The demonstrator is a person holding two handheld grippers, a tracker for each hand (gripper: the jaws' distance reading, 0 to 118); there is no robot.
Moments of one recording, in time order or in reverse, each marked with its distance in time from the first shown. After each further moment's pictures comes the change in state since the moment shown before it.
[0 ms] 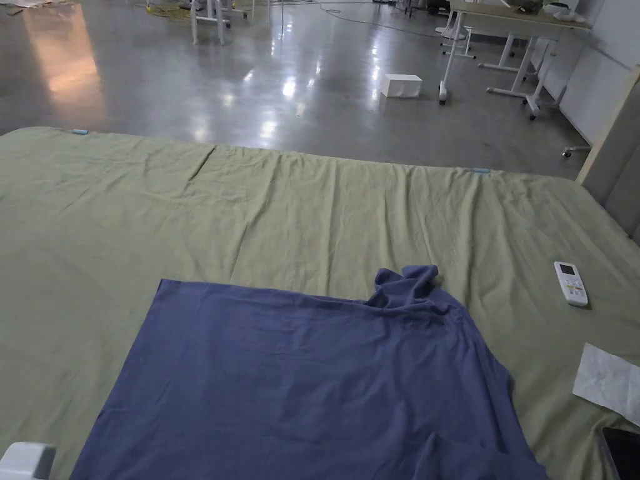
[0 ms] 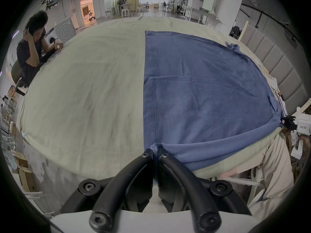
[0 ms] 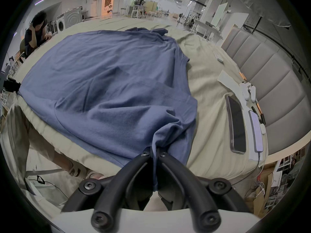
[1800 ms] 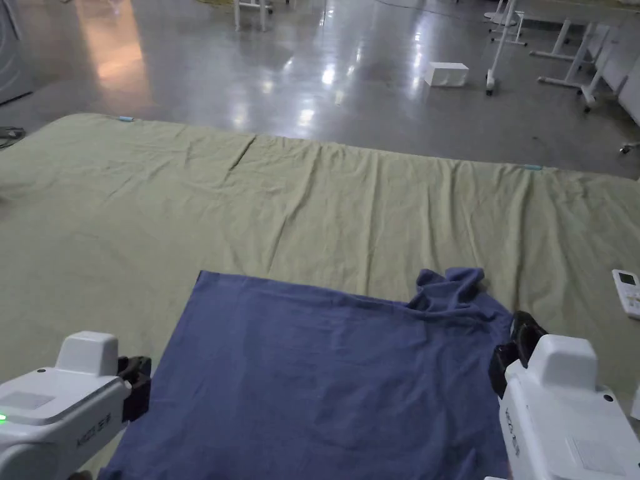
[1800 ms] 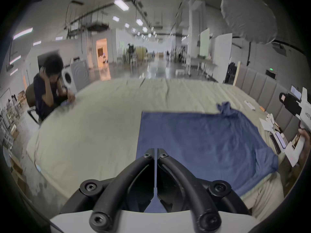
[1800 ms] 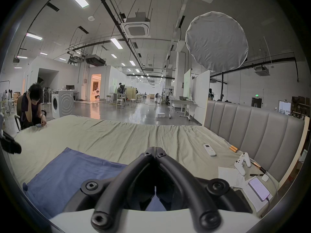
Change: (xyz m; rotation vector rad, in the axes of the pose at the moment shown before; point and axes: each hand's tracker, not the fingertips) left arm 0.042 0.069 0.075 0.392 0.054 0.042; right arm -0.059 0.166 0.087 0.887 -0.174 -0.218
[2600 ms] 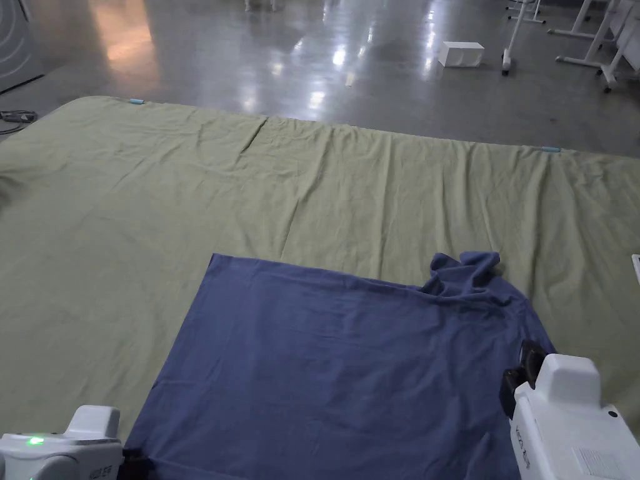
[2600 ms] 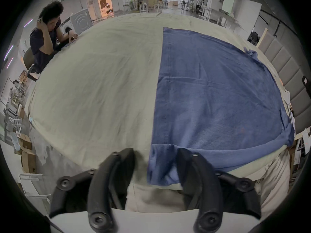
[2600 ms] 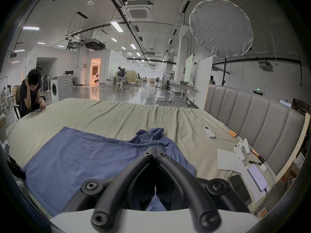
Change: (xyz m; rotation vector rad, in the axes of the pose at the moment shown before) left arm -0.030 -0.078 -0.056 -0.435 0.064 0.041; right arm 0.000 -0.037 0.002 -0.168 0.008 0.023
